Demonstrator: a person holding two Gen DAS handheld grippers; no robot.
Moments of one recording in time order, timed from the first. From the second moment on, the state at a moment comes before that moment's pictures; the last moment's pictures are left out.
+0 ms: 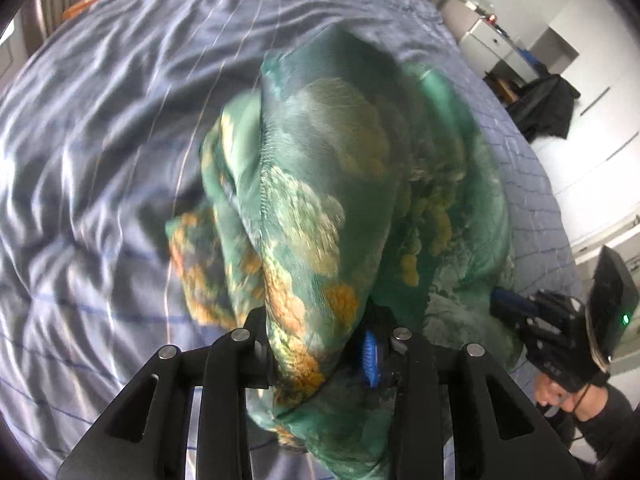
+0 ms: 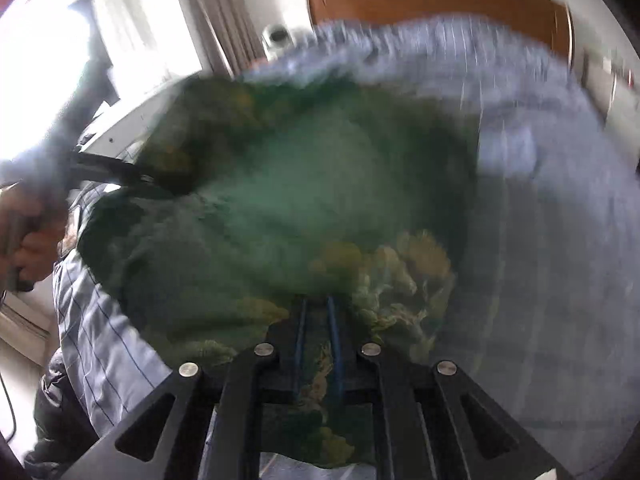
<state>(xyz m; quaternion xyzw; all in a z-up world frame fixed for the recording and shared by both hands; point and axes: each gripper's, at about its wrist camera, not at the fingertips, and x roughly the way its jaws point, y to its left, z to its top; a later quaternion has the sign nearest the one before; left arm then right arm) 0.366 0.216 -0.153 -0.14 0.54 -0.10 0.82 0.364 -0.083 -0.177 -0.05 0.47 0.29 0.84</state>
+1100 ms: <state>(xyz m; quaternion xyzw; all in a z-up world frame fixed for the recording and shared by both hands) 0.356 0.244 -0.190 -0.20 0.52 -0.11 0.83 0.510 -0.011 -0.150 -0.07 0.49 0.28 0.82</state>
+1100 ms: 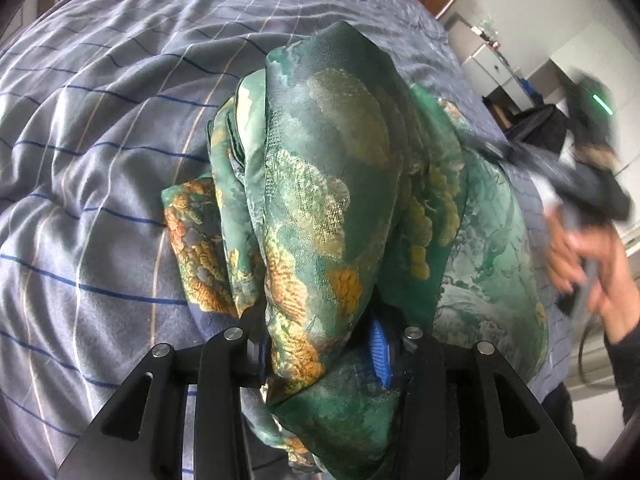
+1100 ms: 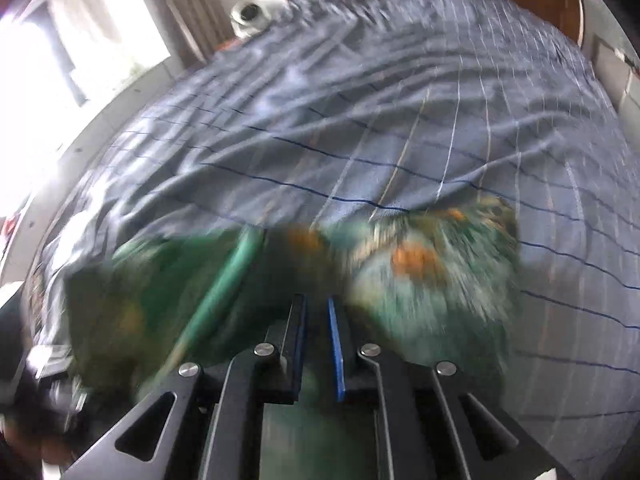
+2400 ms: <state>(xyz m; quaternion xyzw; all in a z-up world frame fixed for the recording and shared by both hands) 0.278 0.245 -0.117 -0.16 0.47 0.01 0.87 0.244 -0.119 -0.107 -0.06 0.40 0.23 0.88</state>
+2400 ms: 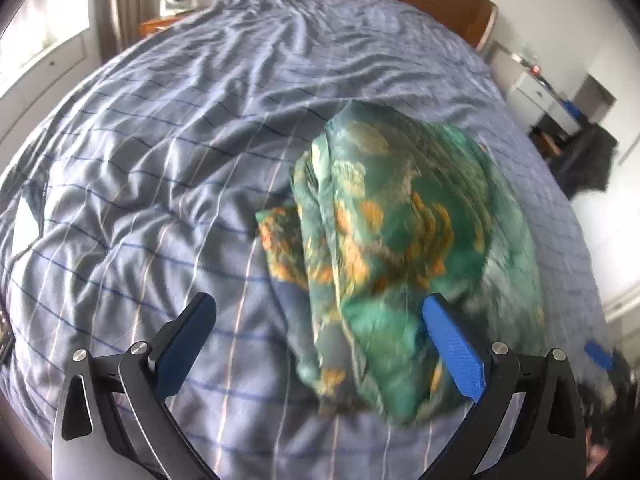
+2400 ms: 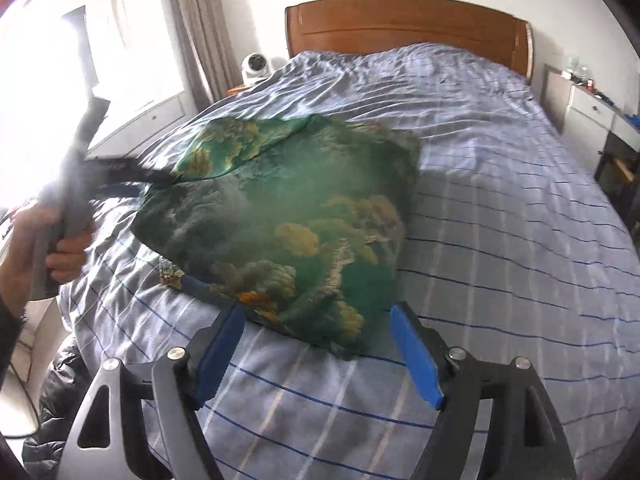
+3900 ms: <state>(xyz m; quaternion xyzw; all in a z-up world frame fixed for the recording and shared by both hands) 0.393 0.245 -0.241 -0.33 0.54 -0.16 0.76 0.423 -0.117 -0.203 0.11 0.50 0.35 0.79</state>
